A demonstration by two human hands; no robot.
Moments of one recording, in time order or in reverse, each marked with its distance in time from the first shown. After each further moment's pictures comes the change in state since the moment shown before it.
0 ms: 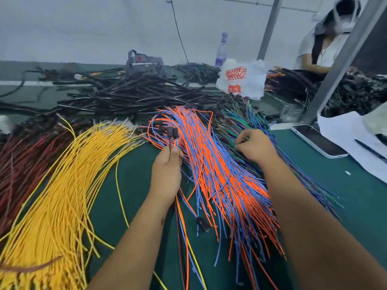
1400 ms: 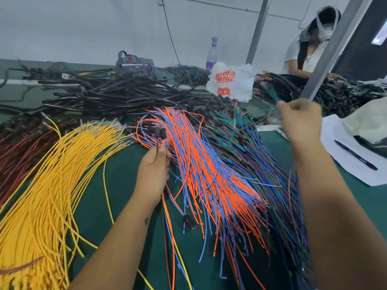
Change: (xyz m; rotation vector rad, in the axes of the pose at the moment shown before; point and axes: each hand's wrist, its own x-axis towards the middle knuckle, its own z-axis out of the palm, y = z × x) left_hand -0.009 0.012 -0.003 -0.113 -0.079 -0.065; right_hand -0.010 0.012 -0.093 0.341 0.587 -0.074
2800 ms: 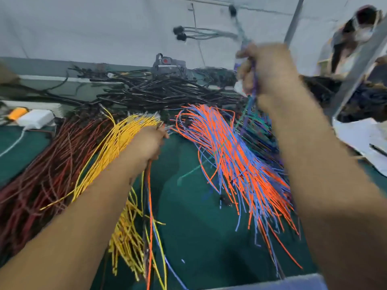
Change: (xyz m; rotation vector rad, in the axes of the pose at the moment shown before) left_hand 0.011 0.060 -0.101 0.421 0.015 -0.189; right_hand -0.080 -0.183 0.042 0.660 -0.510 0.115
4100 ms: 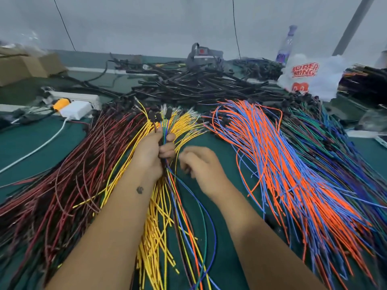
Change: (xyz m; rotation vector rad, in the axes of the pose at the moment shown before) left_hand 0.017 -0.047 -0.028 -1.115 0.006 -0.083; right_hand -0.080 0.177 0.111 -0.264 -0.559 -0.019
